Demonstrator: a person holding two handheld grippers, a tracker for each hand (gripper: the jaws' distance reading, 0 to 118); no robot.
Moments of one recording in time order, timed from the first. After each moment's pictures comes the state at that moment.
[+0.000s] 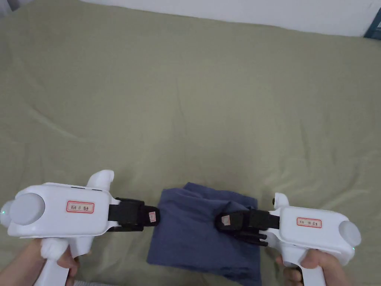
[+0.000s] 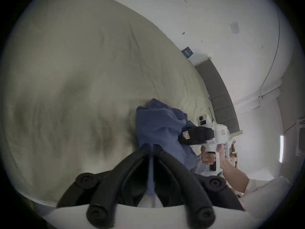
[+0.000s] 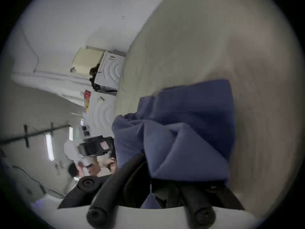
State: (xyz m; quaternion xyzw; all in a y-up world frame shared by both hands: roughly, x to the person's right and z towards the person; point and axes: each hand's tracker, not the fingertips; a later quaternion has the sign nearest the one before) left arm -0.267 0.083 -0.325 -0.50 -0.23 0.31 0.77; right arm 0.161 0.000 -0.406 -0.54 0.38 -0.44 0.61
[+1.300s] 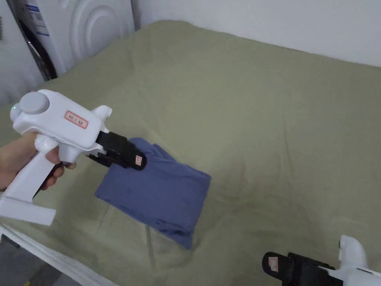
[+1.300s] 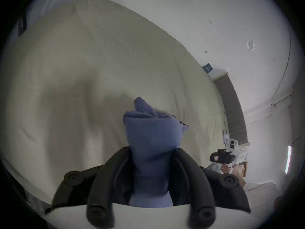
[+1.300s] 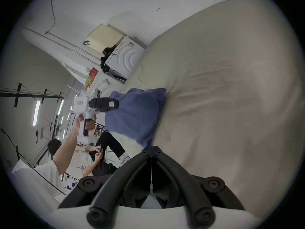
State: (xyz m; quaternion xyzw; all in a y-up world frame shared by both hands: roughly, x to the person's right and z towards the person) left arm -0.541 0.167 -0.362 -0.52 -0.12 0.27 0.80; right arm 0.010 0.079 -0.386 -0.49 0.45 -0.23 0.71
